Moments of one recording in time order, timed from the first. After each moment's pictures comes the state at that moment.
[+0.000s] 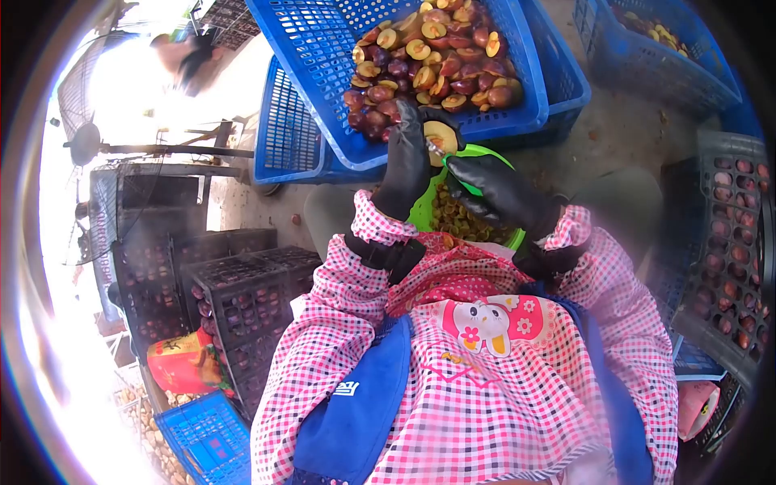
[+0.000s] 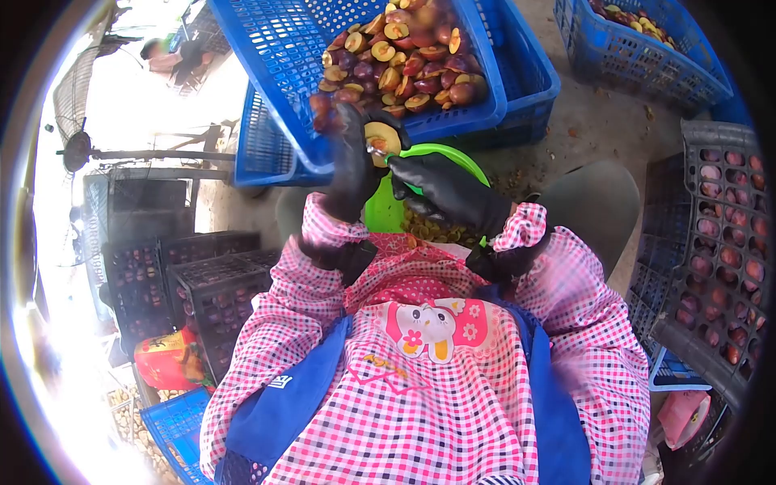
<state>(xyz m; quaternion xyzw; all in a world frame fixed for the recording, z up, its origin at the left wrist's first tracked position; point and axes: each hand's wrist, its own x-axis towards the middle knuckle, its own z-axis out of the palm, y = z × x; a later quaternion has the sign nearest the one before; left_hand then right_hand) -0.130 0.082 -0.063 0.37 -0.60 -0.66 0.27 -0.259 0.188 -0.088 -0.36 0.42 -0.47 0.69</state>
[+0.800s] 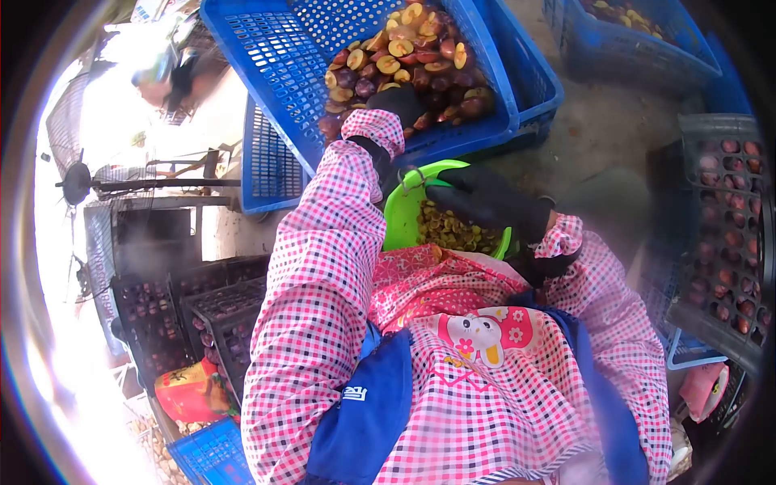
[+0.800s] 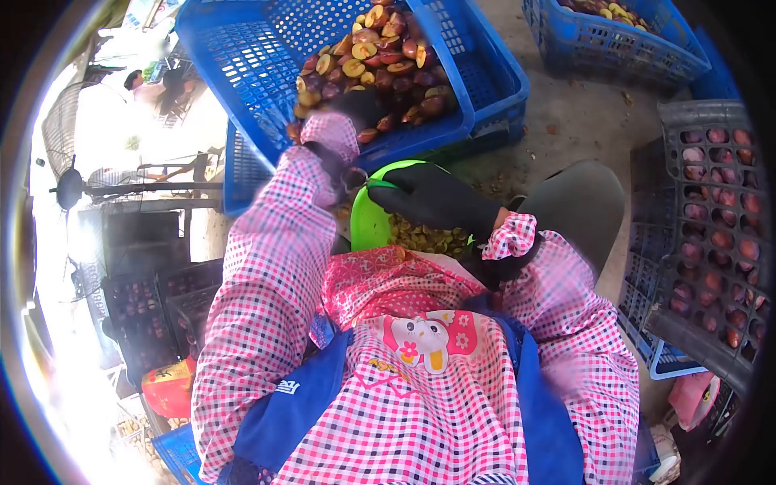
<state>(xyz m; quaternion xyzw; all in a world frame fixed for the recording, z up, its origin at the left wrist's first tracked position) -0.205 -0.055 -0.106 0.42 -0.88 -0.02 -0.21 -0.273 0.187 -0.099 -0.57 0.45 -0.50 0.47</state>
